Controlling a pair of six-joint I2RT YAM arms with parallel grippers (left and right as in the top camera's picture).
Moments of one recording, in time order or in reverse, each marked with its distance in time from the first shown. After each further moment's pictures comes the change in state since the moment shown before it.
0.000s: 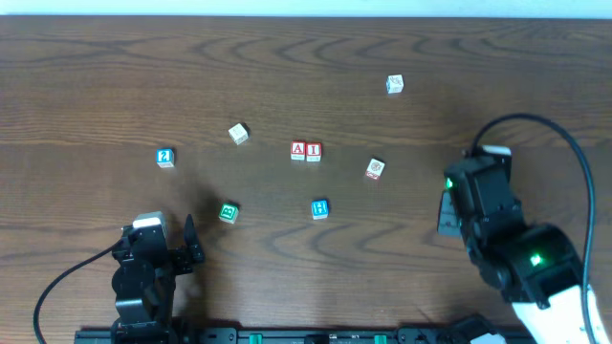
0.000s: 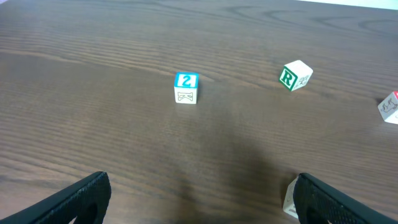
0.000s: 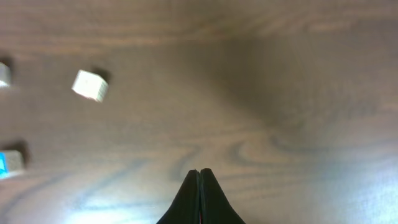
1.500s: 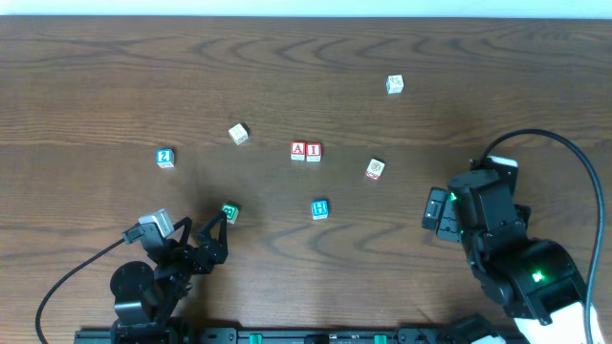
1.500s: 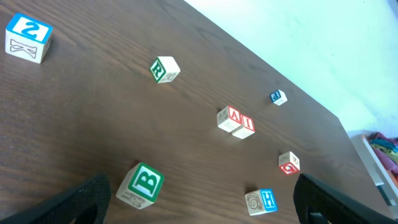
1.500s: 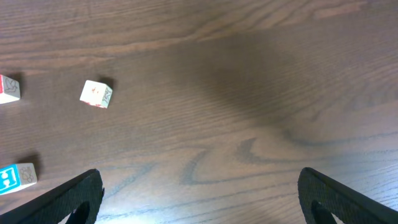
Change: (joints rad) left arm 0.000 0.000 -0.011 0.092 0.446 -0.505; right arm 0.000 -0.060 -0.056 0.052 -0.007 0.071
